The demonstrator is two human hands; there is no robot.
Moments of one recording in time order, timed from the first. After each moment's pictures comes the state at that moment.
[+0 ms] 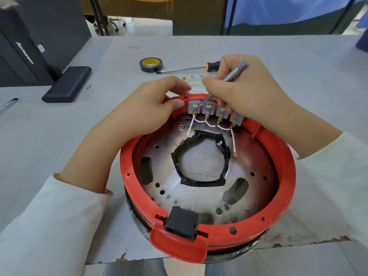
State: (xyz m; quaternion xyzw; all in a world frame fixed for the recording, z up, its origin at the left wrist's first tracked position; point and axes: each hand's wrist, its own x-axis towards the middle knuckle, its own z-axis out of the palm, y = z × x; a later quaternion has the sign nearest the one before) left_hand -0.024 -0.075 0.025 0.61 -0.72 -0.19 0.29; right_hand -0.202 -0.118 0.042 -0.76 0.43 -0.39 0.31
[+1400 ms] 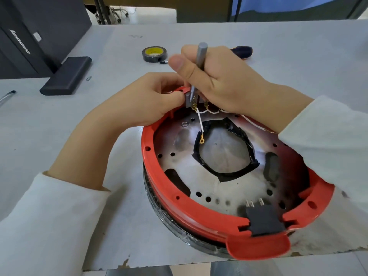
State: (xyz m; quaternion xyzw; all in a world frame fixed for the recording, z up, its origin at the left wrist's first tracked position) left_hand -0.017 -0.075 0.025 0.57 -0.70 -0.31 0.31; right_hand -0.167 -0.138 0.030 -0.90 0.26 -0.30 0.19
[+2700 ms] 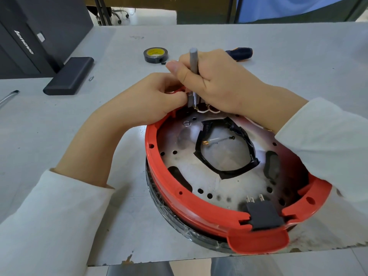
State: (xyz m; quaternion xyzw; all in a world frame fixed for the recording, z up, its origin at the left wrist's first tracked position) left_hand -0.015 -0.078 0.023 0.57 -0.70 -0.30 0.30; right_hand -0.161 -0.136 0.031 -0.91 0.26 -0.27 0.14
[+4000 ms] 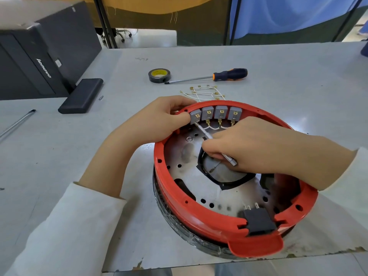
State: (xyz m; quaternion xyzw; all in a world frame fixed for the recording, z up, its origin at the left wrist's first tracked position) left_hand -0.017 -0.077 0.025 0.58 -0.68 -0.34 0.30; right_hand -0.221 -0.099 0.017 -0.97 0.18 0.03 -0.14
